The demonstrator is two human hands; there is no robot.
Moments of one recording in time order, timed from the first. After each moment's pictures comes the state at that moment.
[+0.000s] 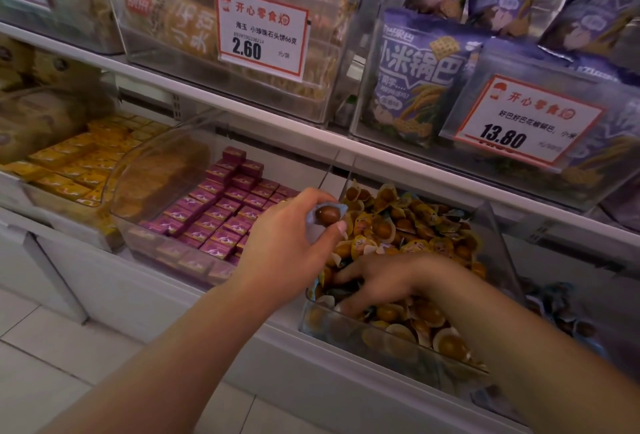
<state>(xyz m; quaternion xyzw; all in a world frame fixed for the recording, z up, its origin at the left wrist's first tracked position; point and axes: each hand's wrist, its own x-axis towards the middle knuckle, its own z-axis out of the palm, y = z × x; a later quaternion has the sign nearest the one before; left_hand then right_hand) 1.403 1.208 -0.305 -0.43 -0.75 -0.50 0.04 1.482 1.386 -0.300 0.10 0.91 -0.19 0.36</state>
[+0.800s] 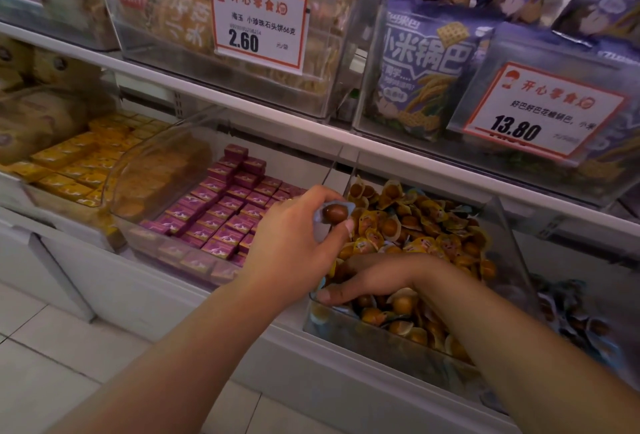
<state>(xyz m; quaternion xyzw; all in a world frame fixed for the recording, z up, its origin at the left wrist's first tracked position) 1.404 1.214 -0.306 -0.43 -0.74 -0.51 0.05 1.471 1.379 -0.314 0.08 0.90 -0.29 0.33</state>
